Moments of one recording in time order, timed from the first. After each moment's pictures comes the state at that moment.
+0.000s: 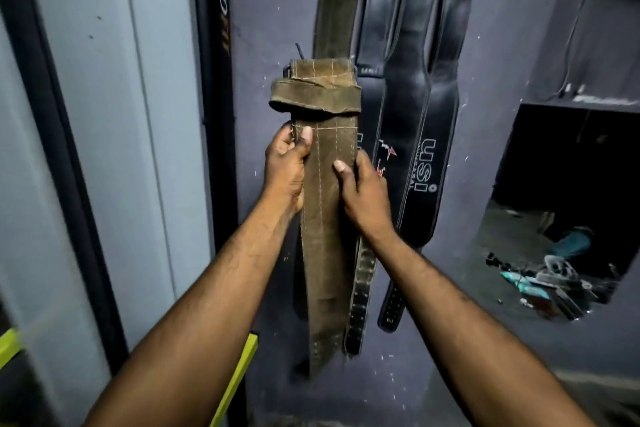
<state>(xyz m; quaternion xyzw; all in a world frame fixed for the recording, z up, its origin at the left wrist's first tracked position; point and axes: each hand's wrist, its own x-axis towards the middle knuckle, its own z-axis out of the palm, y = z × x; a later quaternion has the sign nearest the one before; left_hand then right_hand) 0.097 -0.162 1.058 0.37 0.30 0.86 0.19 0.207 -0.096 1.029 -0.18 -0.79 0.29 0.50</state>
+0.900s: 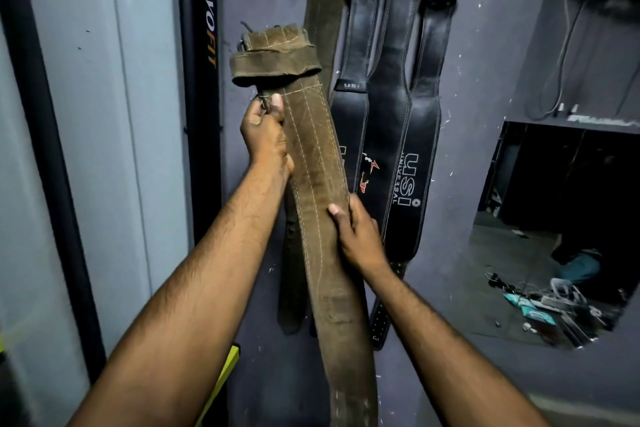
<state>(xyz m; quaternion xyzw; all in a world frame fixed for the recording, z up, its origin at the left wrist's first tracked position) 0.097 -0.114 1.118 0.24 0.27 0.93 0.08 0.247 -0.046 0.985 -0.16 -0.81 0.36 0.44</state>
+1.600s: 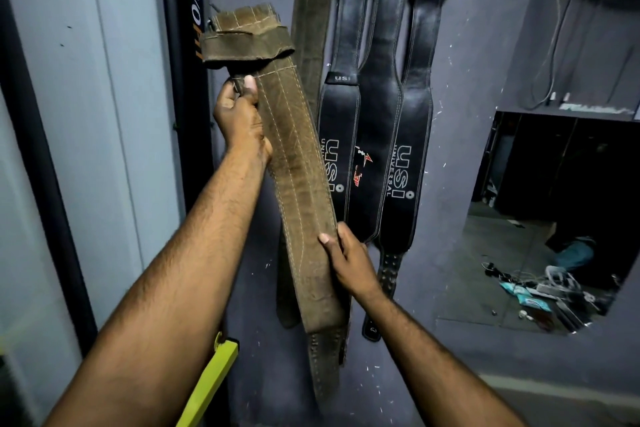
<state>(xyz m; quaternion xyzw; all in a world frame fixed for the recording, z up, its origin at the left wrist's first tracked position) 0.081 -0.127 1.130 0.25 0.25 0.93 0.04 0.254 -0.035 0.925 -0.17 -0.83 0.34 0.40</state>
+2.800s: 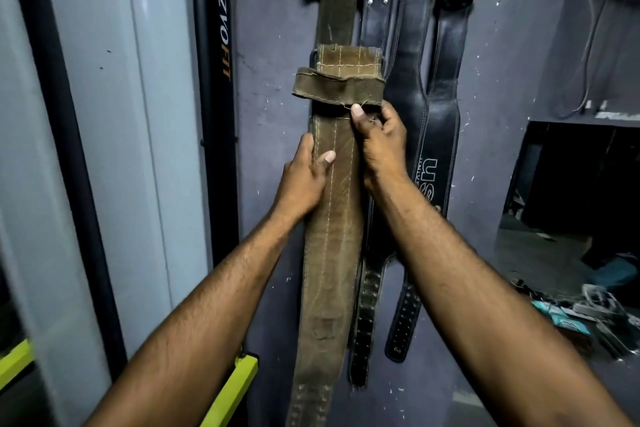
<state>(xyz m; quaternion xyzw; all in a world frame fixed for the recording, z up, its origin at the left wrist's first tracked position) 0.122 -0.141 1.073 0.47 0.64 0.60 -0.07 0.205 -0.048 1.127 0.02 -0.56 0.62 0.56</state>
